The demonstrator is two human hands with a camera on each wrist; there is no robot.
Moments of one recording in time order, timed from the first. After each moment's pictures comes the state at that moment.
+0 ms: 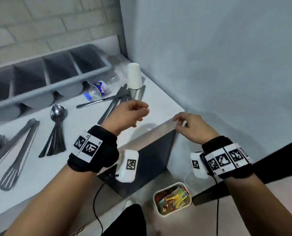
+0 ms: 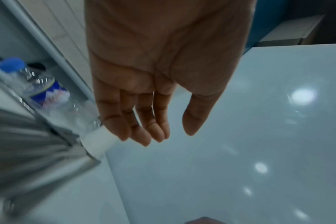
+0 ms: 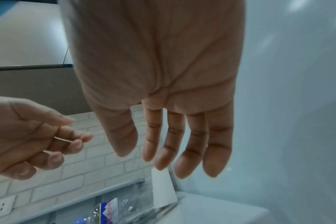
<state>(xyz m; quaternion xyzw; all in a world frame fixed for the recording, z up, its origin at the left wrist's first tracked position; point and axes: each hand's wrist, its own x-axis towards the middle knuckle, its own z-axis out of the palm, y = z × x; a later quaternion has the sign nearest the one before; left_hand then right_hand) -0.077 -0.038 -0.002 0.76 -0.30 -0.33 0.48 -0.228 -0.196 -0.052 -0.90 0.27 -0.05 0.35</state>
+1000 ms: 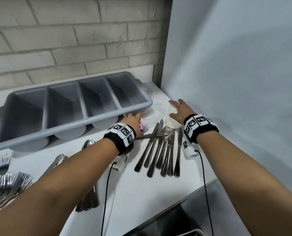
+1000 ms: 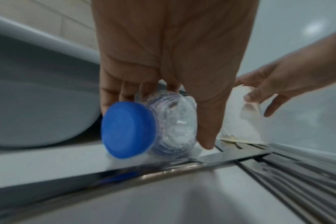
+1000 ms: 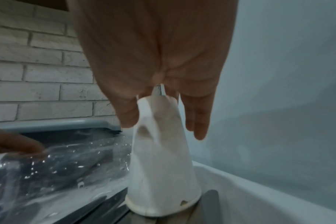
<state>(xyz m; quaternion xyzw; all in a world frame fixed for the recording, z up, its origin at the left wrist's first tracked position) 0.167 -0.066 -0.044 0.92 -0.36 -0.16 0.04 0.074 -0.254 -0.034 -0.93 0.31 -0.02 0.22</state>
